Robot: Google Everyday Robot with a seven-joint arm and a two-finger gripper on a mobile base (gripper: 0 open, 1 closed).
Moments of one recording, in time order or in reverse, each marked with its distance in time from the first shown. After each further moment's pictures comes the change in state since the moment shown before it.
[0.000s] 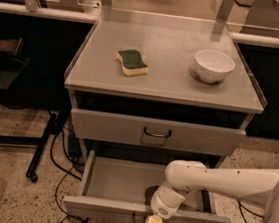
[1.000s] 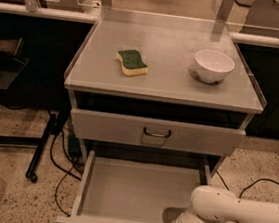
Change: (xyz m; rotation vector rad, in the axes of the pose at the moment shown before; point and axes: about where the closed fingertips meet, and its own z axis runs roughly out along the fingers) arm 0.086 0.069 -0.010 -0.054 -0.001 0.105
